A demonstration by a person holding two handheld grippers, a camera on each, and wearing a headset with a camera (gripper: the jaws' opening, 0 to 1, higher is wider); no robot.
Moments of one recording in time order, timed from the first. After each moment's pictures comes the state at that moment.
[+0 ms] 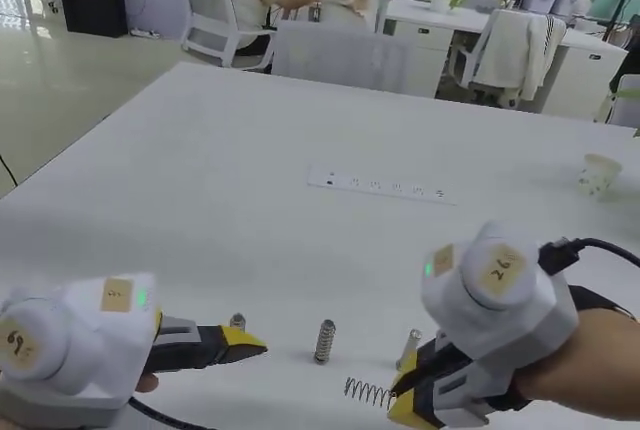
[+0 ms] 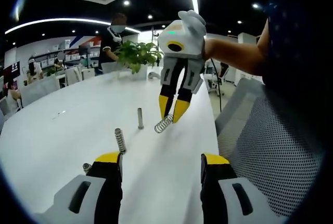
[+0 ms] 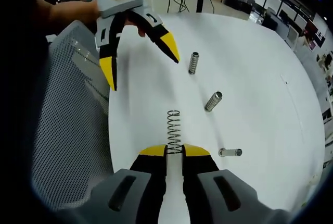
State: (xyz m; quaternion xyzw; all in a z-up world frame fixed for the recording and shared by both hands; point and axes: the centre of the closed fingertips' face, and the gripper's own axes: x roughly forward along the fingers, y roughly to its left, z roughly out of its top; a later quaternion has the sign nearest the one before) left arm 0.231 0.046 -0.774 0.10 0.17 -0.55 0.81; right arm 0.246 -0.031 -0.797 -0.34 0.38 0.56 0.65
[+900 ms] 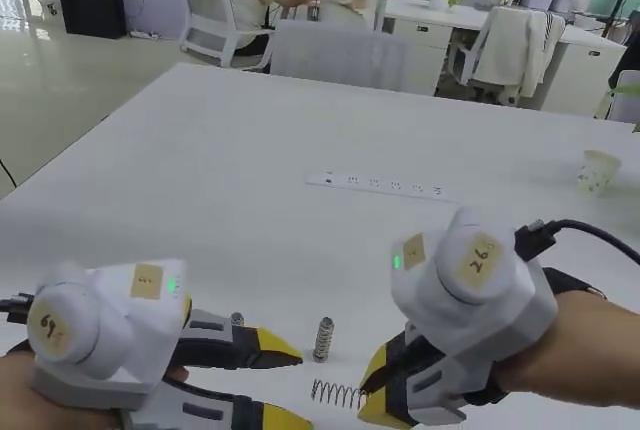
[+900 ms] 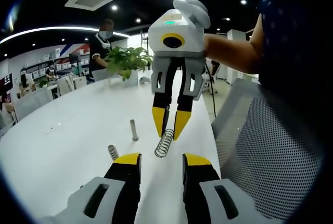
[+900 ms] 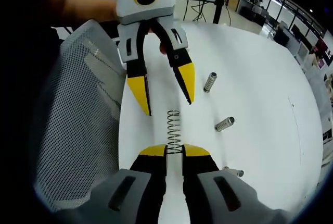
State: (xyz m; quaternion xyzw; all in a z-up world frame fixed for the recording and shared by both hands) left arm 0.232 0.023 -0.764 0.12 0.14 -0.59 0.79; right arm 0.230 -0.005 -0.785 -0.36 0.35 0.60 0.62
